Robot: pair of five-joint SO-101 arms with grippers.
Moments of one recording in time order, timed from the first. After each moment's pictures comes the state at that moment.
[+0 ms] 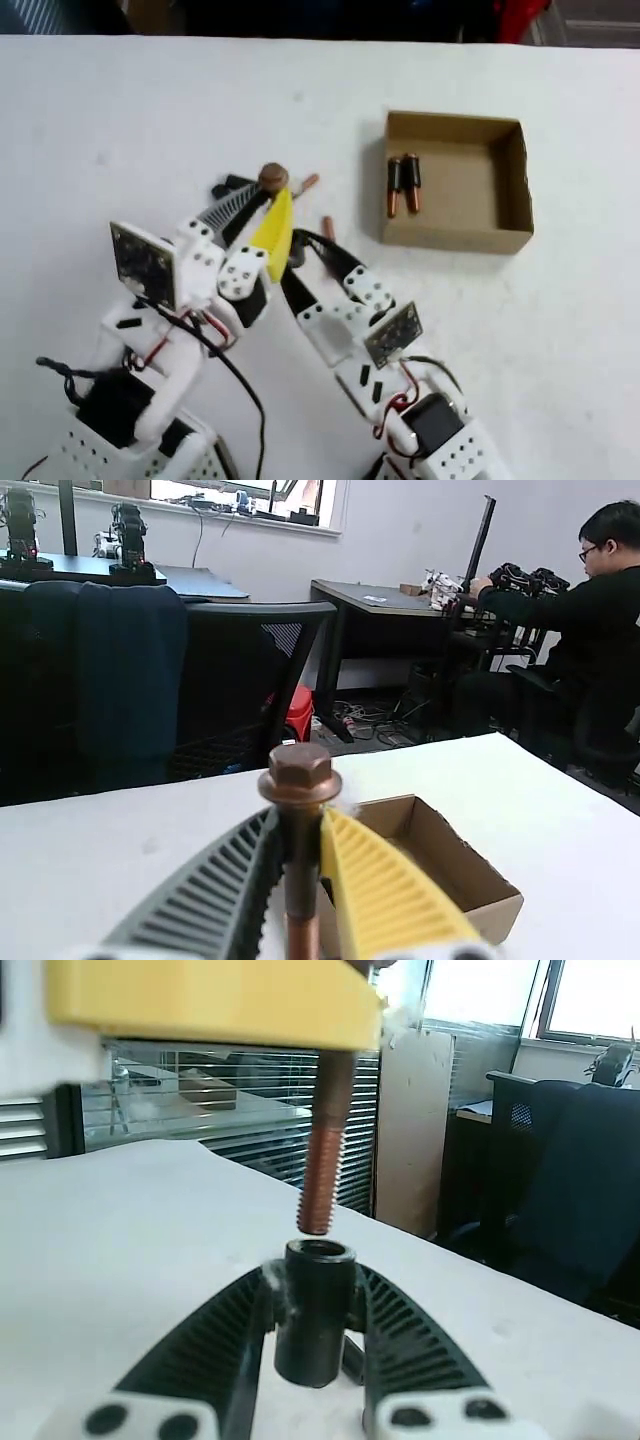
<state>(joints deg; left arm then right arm) 25.8 -79.4 58.5 33.5 10.1 -40.2 -102.3 96.4 10.9 7.3</state>
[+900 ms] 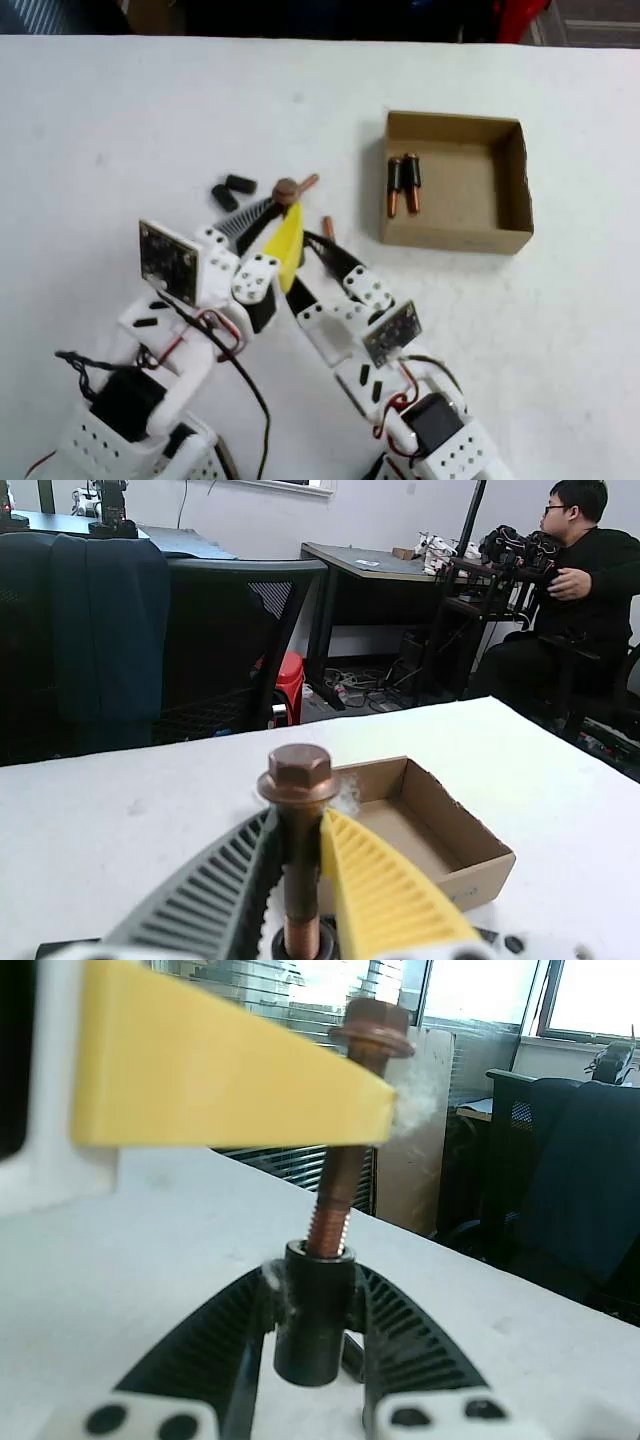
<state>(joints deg) 27.1 -79.5 63.9 33.5 10.6 -40.2 -102.2 96.4 11.1 7.3</state>
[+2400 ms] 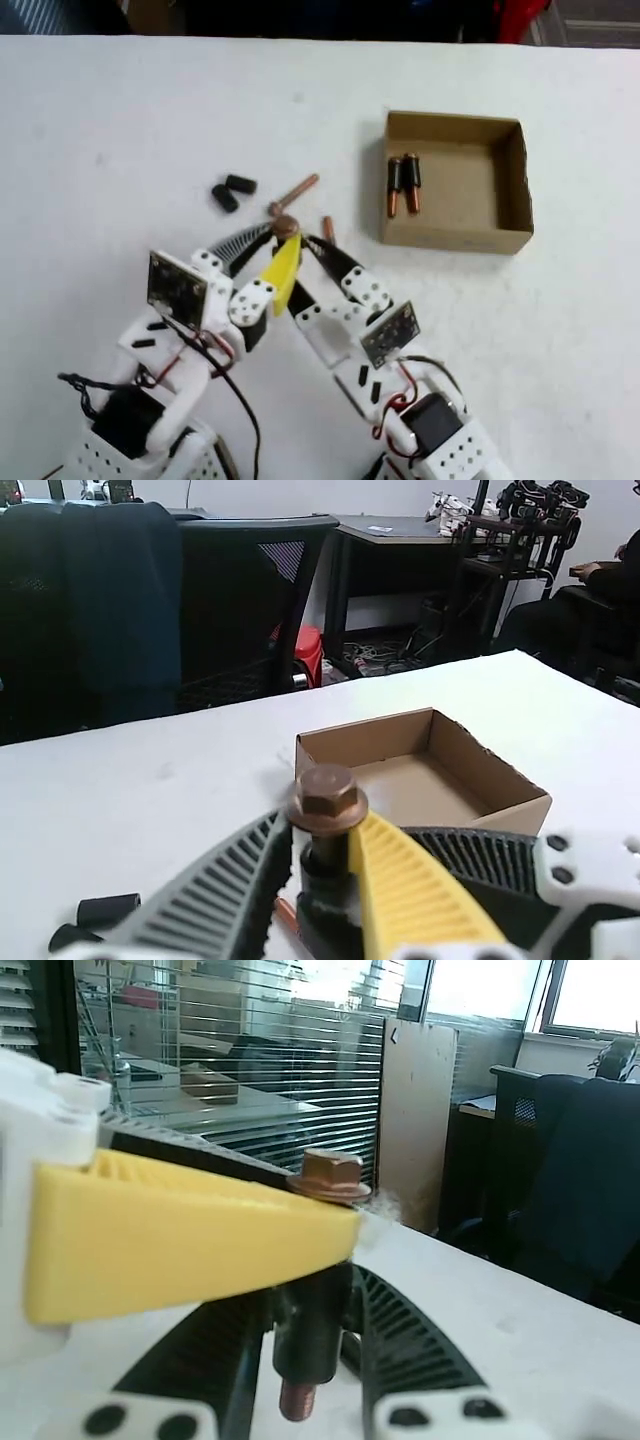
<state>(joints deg) 25.1 -92.6 73.8 37.7 5.8 -40.4 -102.2 96.4 11.2 7.3</state>
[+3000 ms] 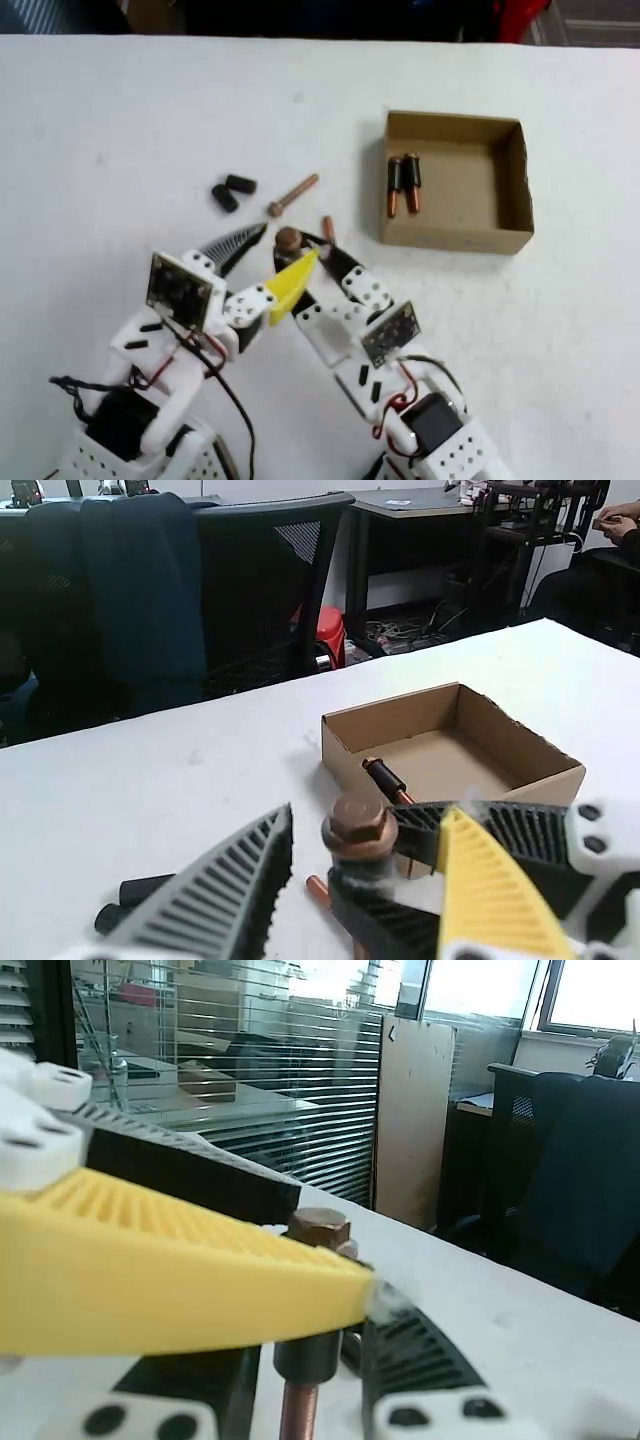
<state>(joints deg) 23.7 -92.9 72.5 42.6 2.2 -40.3 -102.2 96.4 11.2 7.3</state>
